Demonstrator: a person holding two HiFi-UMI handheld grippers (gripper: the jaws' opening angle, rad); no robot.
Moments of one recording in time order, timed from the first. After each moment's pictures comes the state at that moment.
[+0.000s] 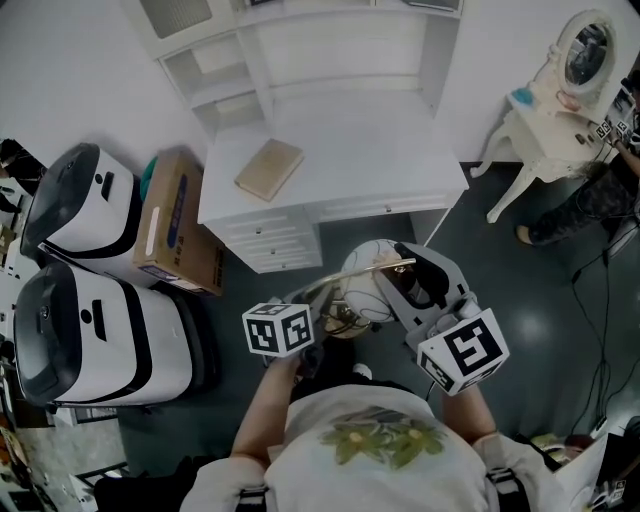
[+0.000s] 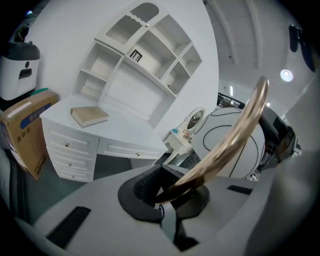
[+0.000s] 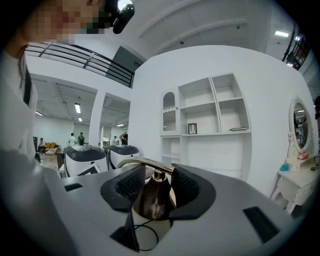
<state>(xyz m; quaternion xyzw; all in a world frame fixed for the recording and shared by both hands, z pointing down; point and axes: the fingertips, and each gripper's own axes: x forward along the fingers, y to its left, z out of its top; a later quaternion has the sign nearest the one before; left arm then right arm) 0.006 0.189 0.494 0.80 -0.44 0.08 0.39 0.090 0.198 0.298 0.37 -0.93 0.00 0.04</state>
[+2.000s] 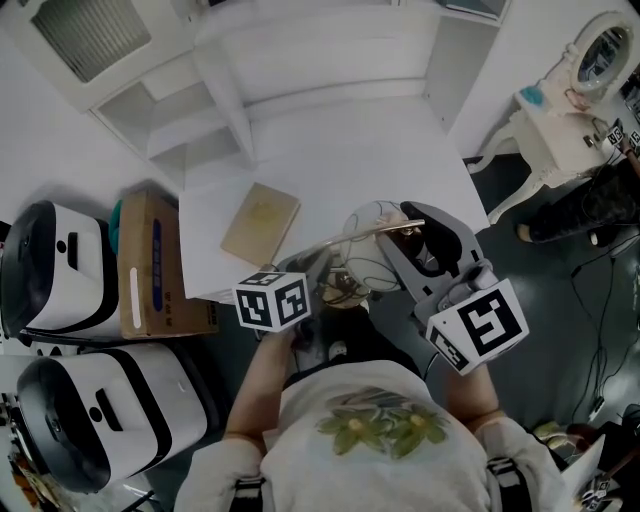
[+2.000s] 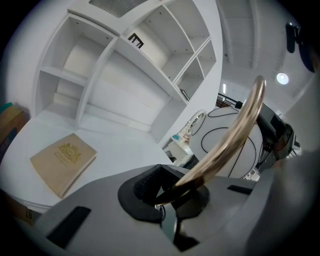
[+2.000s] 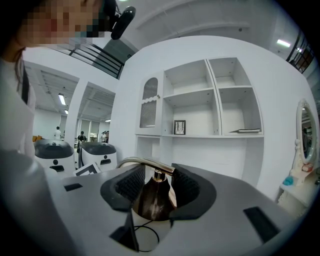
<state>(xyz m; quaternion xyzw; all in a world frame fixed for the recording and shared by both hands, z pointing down) -0.051 -0.124 0.481 0.84 -0.39 0.09 0.38 0.023 -0.106 0.287 0.42 -0.91 -0.01 0.06</state>
